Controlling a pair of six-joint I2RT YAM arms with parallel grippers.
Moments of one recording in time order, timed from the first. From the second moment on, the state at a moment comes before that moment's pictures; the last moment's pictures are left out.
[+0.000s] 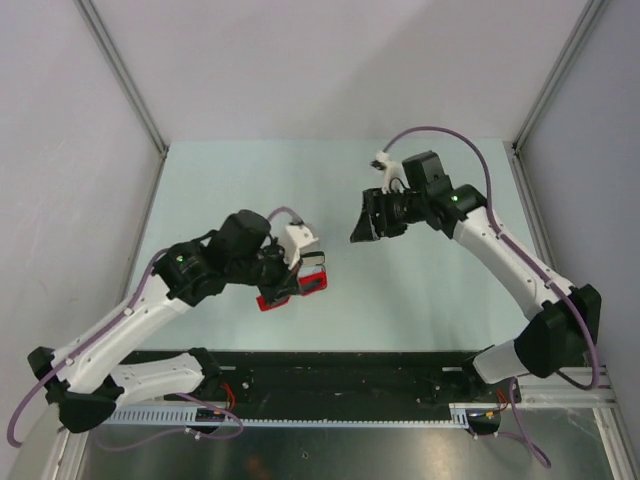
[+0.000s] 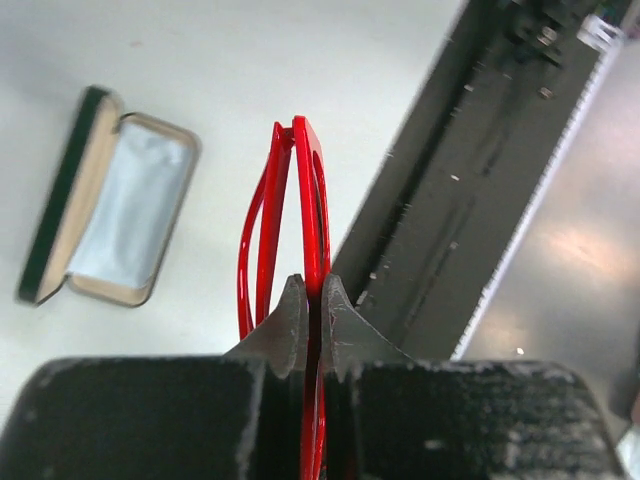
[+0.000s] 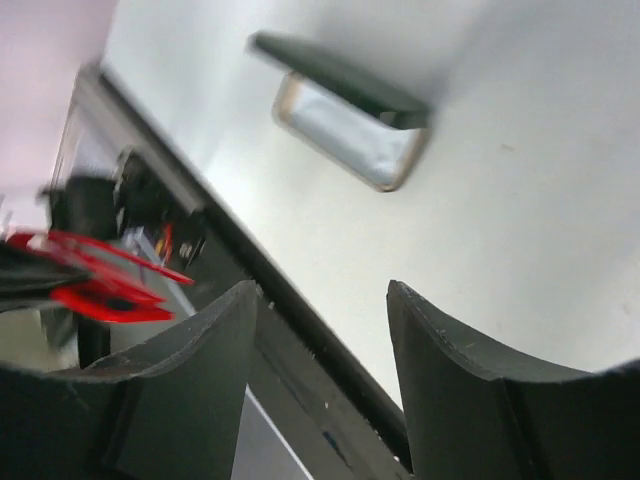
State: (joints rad) left arm -0.89 1.05 1.21 -0.95 0.30 0.07; right arm 0.54 1.49 1.45 -0.76 -0.66 0.19
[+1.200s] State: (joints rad) left arm -0.27 1.10 1.13 -0.81 0.11 -0.35; right arm 0.84 1.62 1.19 -0.23 -0.30 0.32
